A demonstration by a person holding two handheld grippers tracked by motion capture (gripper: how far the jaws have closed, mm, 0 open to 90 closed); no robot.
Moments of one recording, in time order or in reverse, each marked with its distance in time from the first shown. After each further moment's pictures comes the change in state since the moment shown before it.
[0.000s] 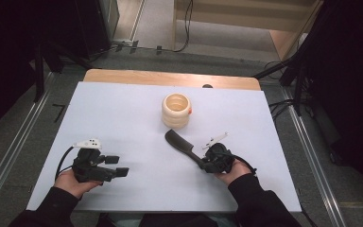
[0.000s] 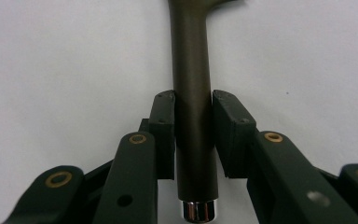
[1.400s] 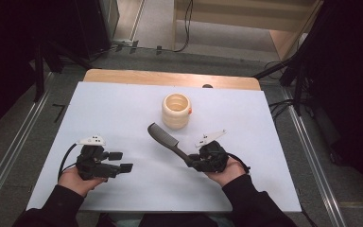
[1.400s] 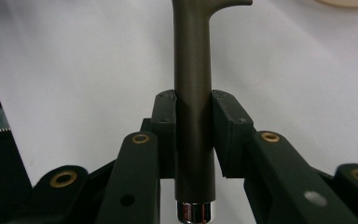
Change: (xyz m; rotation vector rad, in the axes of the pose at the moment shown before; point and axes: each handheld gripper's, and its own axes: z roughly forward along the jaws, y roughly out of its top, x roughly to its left) left arm -0.010 0.014 0.003 -0.041 0.022 -0.015; right arm 0.027 0.022 -0.022 -0.179 0.144 -0.064
